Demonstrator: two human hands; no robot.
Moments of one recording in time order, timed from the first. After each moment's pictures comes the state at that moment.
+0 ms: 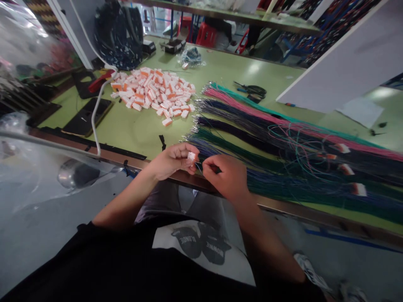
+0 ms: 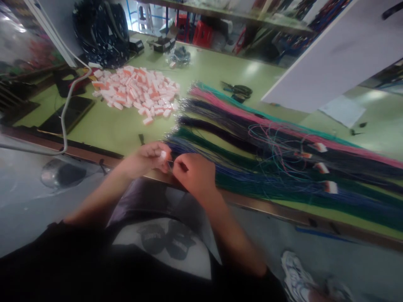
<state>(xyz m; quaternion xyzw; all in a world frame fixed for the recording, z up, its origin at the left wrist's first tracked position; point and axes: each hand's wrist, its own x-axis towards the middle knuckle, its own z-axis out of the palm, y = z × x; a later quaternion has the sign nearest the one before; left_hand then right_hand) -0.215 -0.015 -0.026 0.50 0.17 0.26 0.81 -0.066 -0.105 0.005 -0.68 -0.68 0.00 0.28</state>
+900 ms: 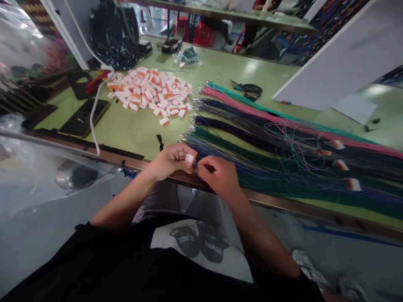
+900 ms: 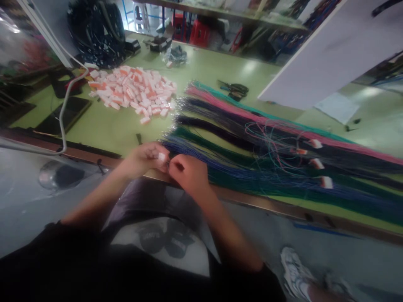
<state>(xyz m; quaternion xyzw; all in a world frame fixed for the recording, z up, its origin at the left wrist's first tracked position) -0.212 -0.019 -0.026 0.53 0.19 0.29 0.78 -0.069 -0.107 -0.004 -0.69 -0.64 0.12 0.31</state>
